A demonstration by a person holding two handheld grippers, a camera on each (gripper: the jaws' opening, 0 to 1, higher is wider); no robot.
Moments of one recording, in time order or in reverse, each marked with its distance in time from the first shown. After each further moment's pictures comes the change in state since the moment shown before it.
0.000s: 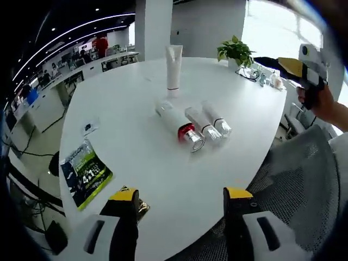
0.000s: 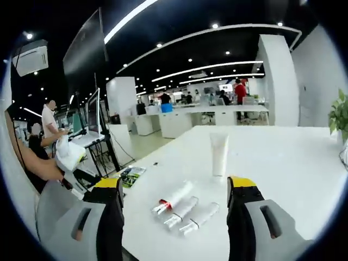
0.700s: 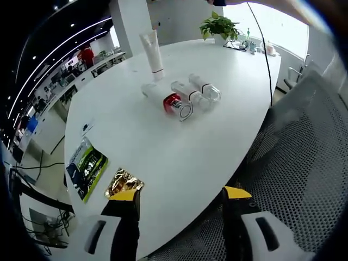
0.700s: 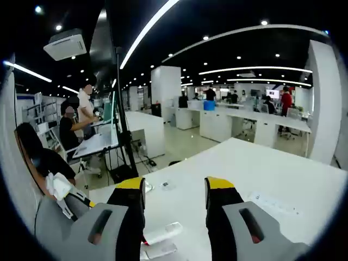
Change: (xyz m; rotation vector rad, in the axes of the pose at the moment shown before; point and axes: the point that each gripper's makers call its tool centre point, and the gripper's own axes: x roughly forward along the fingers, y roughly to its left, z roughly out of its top) left arm -0.002 -0.010 -0.063 0.256 0.133 0.098; right arm 0.090 -0.032 0.120 -0.043 -0.037 0.328
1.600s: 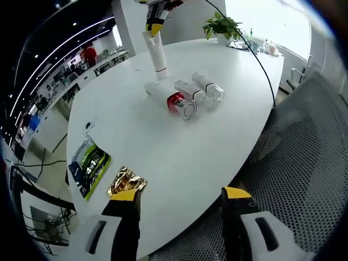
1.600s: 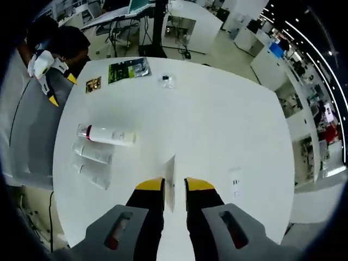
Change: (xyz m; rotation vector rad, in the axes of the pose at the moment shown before) left arm 0.001 0.005 -0.001 -0.006 0.003 0.028; right arm 0.093 -0.134 -0.102 -0.670 0.970 0.311
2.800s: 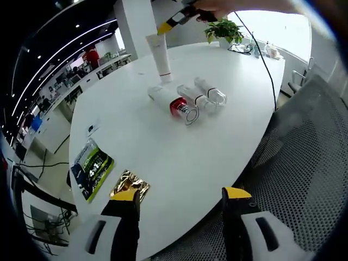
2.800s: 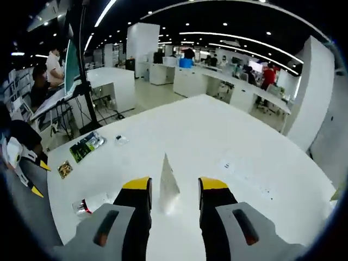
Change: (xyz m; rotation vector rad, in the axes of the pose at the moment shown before) left arm -0.003 0.002 0.006 -0.008 -0.034 0.014; right arm -0.033 0.009 -0.006 0.576 -0.385 -0.318
